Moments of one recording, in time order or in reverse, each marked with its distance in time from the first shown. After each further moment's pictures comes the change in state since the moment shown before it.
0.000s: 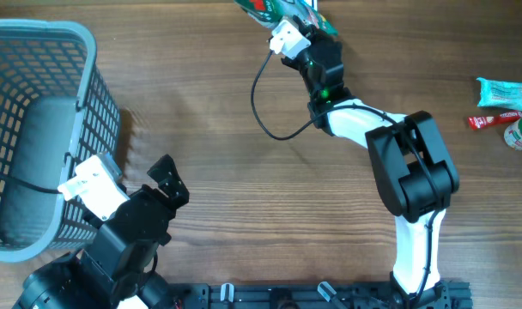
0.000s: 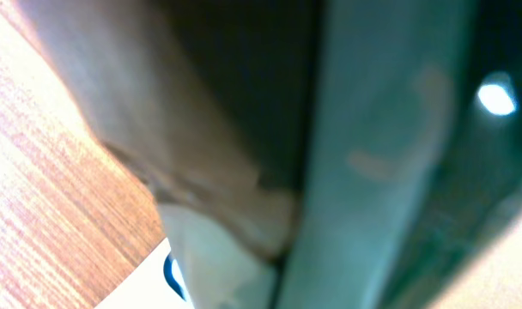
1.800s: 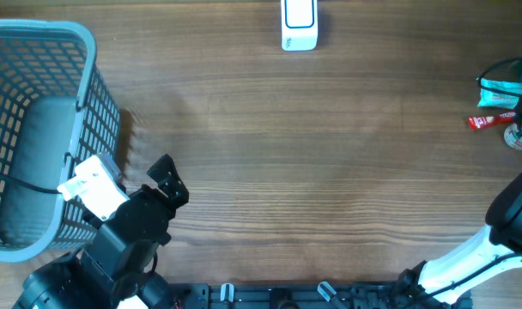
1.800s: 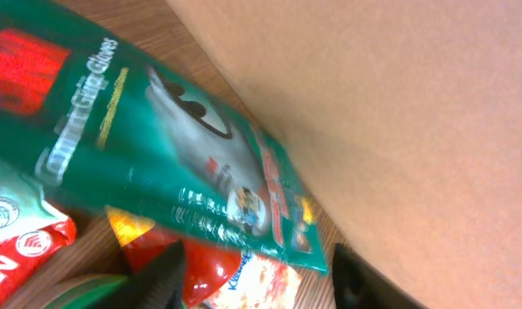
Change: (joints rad) left arm 0.000 0.000 0.000 0.000 -0.004 0.000; right arm -0.977 -0.238 0.029 -0.915 0.518 0.462
